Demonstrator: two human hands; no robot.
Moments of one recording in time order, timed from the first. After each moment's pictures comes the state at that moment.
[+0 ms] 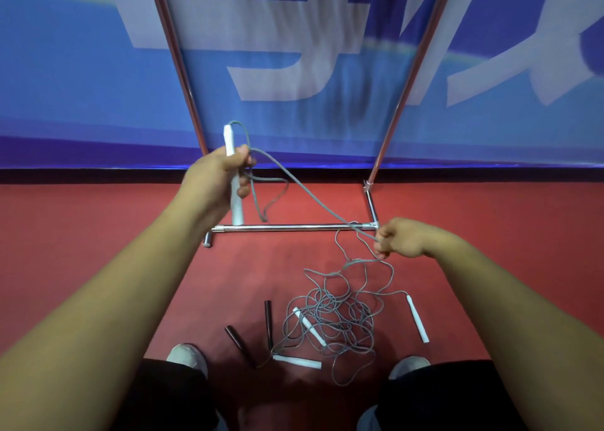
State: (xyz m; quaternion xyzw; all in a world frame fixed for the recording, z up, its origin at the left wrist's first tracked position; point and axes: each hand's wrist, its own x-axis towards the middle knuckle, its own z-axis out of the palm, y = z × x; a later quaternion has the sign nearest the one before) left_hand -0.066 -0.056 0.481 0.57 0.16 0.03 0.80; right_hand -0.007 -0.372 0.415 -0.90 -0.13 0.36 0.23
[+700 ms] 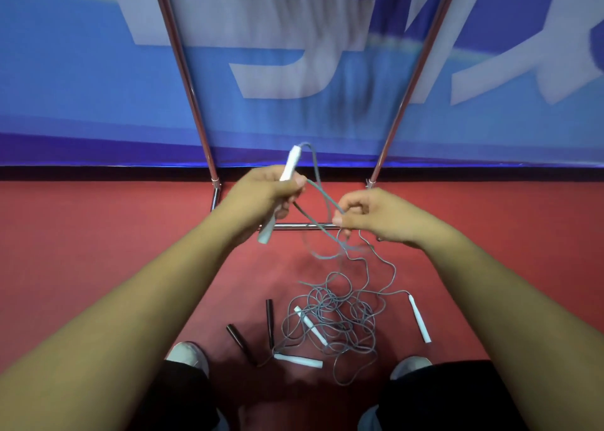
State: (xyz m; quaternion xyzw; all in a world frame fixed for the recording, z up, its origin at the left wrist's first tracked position) left_hand -0.078 -0.100 0.477 0.69 0.05 -0.07 0.72; right_hand -0.029 -0.320 0.470 -0.83 -0.22 0.29 0.43
